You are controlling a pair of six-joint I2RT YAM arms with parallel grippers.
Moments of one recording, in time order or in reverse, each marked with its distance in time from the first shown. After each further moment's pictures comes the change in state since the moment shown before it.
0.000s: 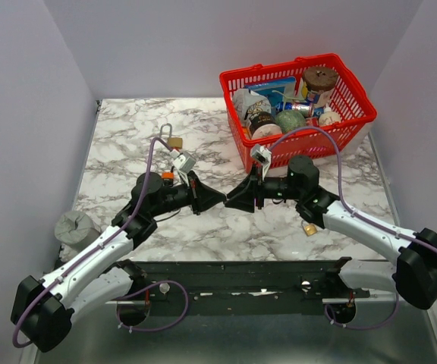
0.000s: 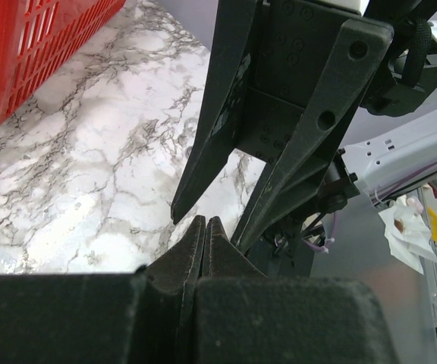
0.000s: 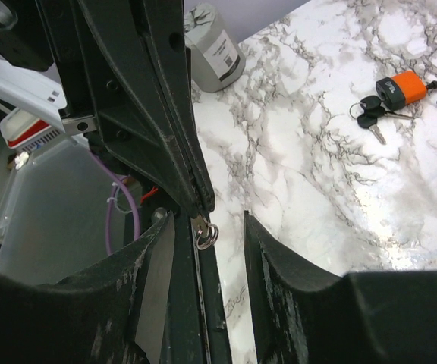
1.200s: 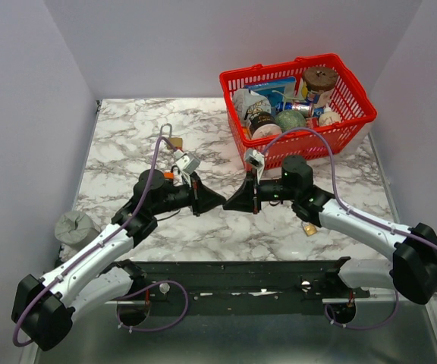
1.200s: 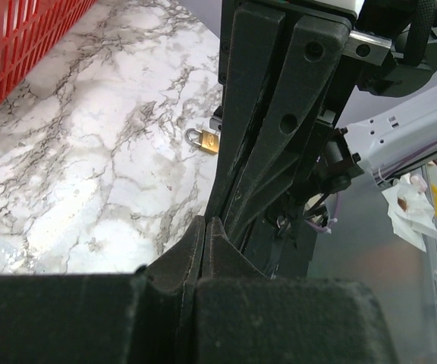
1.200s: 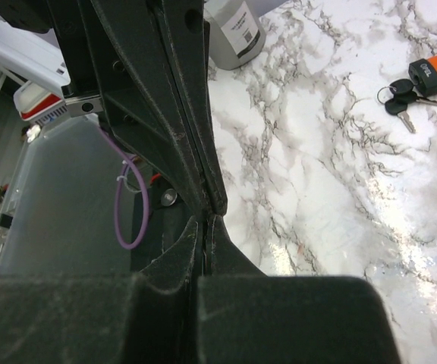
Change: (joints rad) left arm 0.002 0.016 0.032 -0.078 0.047 0.053; right arm 0.028 0.039 0.018 -0.040 -0.051 -0.035
